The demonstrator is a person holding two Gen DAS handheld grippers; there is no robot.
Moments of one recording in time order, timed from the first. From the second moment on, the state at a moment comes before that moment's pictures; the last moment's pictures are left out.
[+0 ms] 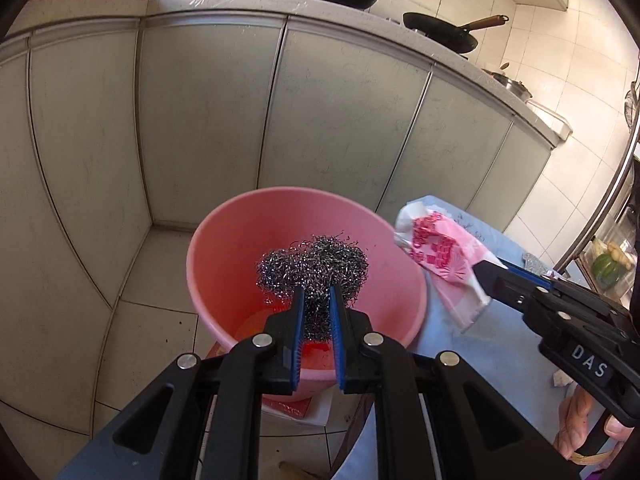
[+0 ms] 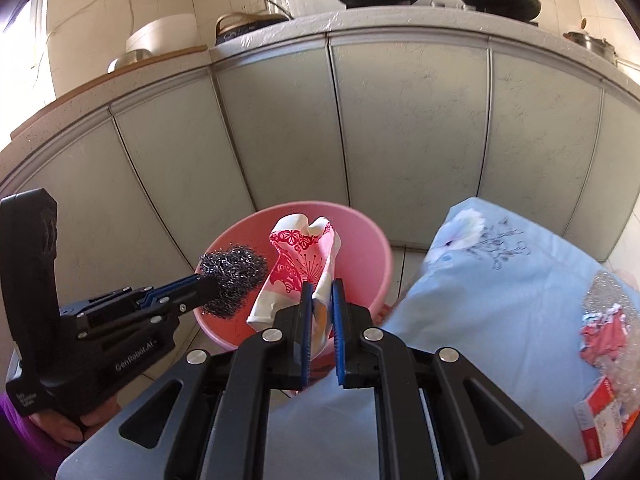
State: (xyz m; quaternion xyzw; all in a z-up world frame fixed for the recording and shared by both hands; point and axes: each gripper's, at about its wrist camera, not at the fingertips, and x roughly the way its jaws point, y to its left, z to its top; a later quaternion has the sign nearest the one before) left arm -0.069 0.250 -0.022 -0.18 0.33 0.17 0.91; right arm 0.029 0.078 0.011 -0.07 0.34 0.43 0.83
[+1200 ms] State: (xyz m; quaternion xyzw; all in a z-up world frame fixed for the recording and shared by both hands) left arm -0.056 0.245 -0.019 -0.18 0.34 0.17 0.91; right arm 0.034 0.078 0.005 -0.06 0.35 0.42 0.83
